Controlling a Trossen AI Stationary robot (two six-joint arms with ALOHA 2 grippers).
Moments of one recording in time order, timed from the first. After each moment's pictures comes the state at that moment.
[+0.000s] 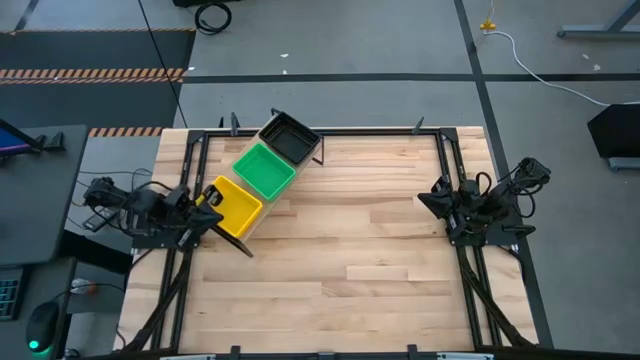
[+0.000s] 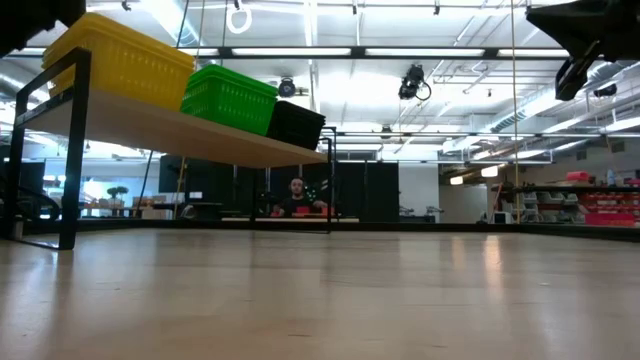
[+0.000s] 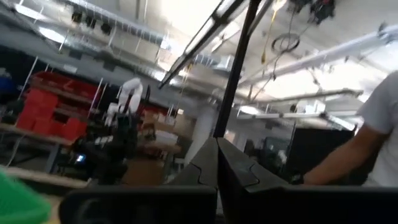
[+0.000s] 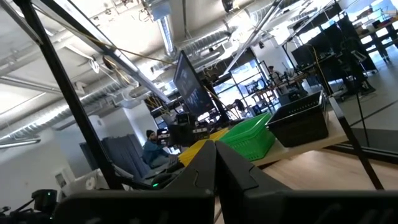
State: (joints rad) left arm -0.38 0.01 0.01 0.51 -0.20 -0.24; right arm 0.59 0.01 0.01 0.48 0.73 0.16
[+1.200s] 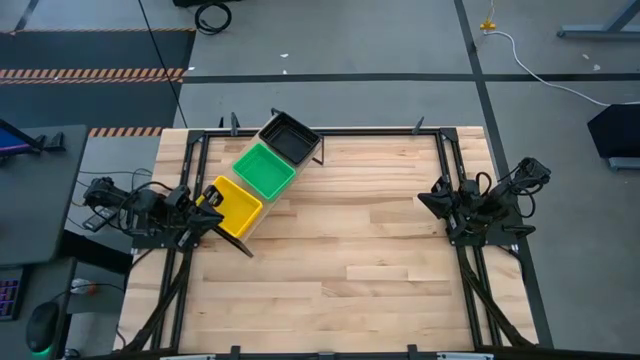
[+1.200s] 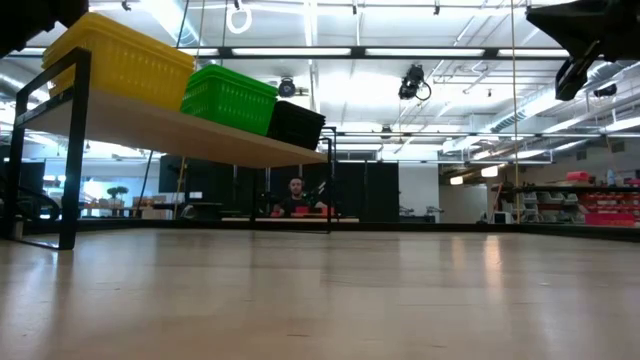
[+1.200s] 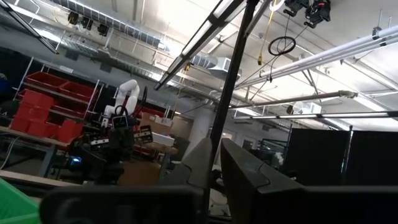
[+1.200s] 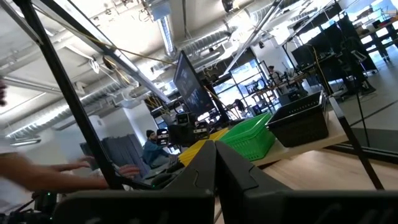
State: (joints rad) left arm -0.38 0.01 0.01 0.53 -0.19 -0.25; right arm 0.59 0.01 0.01 0.48 0.73 0.16
